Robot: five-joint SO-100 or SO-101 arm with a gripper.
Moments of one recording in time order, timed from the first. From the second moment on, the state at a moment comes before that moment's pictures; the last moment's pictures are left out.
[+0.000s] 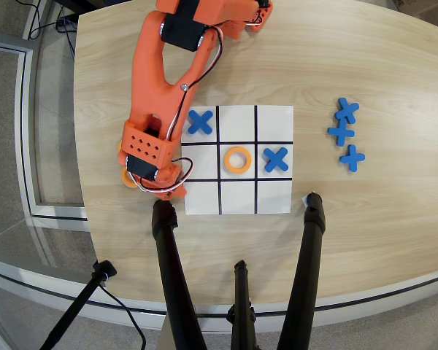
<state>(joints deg) 25.1 60.9 82.0 48.5 -77.0</state>
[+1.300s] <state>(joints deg) 26.2 61.0 79.6 63.9 -78.6</state>
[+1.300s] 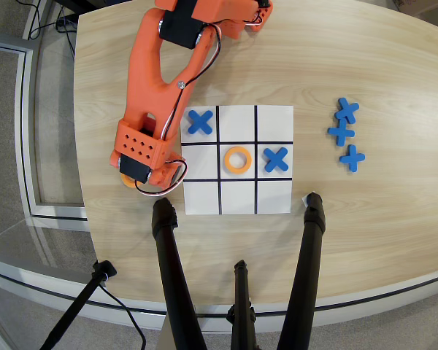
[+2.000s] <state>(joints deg) 24.3 72.7 79.2 69.8 -77.4</state>
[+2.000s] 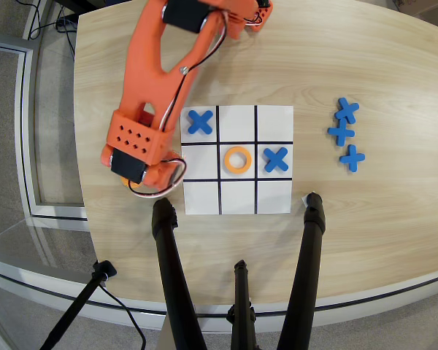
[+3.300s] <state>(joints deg) -2.0 62.1 71.2 54.8 -68.0</state>
